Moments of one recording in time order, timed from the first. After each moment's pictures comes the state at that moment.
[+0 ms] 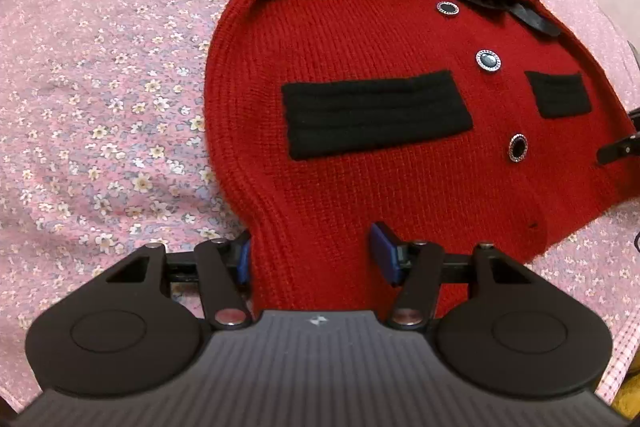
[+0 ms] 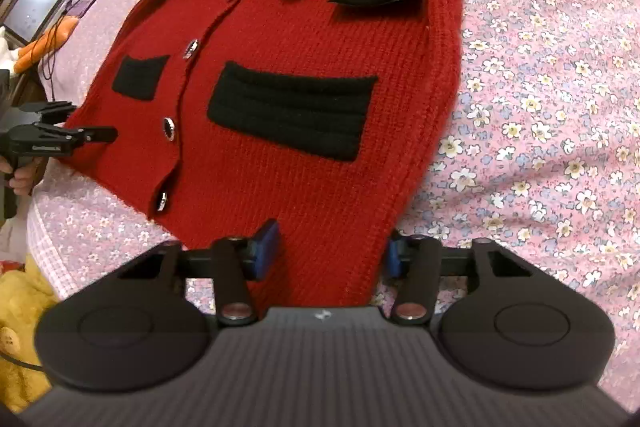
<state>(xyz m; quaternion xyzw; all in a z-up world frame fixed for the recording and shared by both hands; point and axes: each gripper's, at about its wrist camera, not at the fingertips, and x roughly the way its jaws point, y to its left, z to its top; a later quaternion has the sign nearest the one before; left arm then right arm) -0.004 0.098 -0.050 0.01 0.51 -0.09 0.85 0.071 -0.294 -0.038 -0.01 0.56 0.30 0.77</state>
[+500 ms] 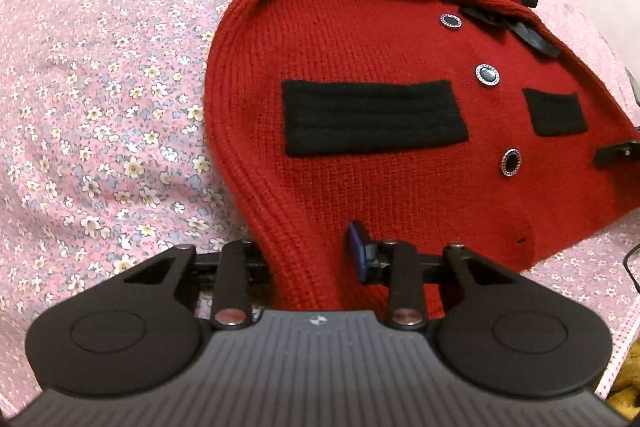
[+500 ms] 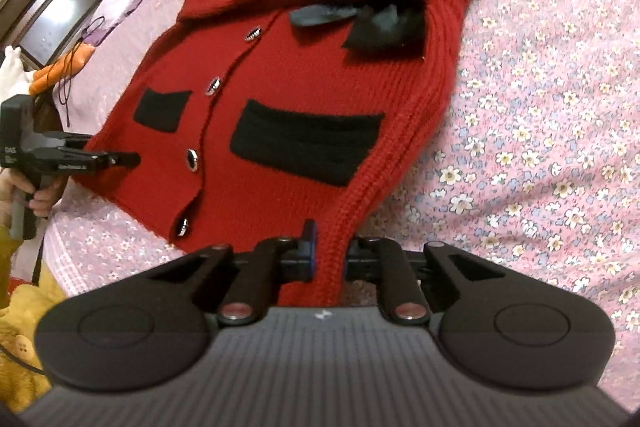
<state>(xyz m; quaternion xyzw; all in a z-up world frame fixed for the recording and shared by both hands) -0.009 0.105 -0.051 -0.03 0.51 -0.09 0.86 0.061 -0.301 -0.020 0.02 0.51 0.31 0.80</state>
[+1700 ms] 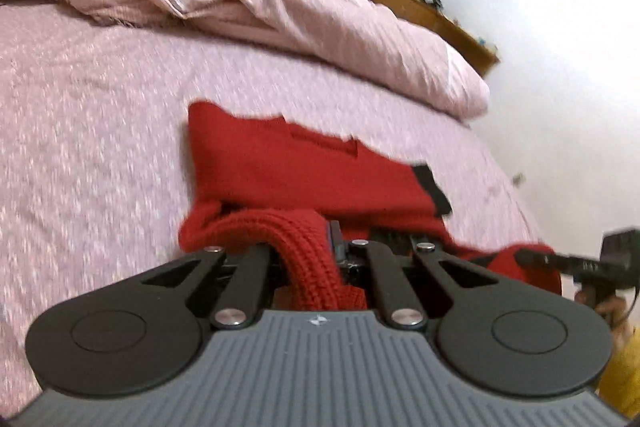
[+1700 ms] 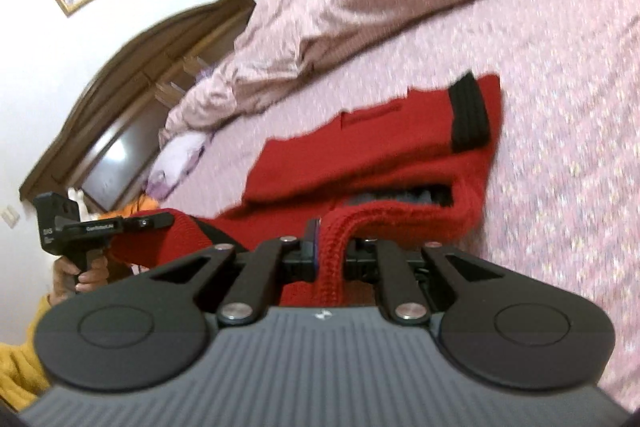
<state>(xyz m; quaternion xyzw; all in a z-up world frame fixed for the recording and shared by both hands) 0.038 0.127 0.085 -0.19 0.34 -0.12 0.91 0.095 -0.326 0.051 0.20 0.35 0.33 0.85</state>
